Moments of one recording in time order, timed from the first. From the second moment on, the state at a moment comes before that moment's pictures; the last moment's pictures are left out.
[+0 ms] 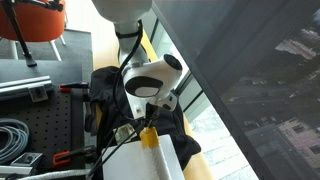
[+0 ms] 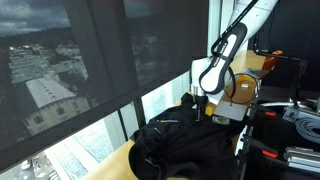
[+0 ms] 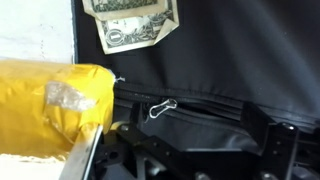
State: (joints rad) arm 0.04 0.79 -0.03 -1.98 0.01 2.76 -0.10
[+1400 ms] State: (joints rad) arm 0.04 0.83 -0.02 -1.93 0.01 2.73 -0.10
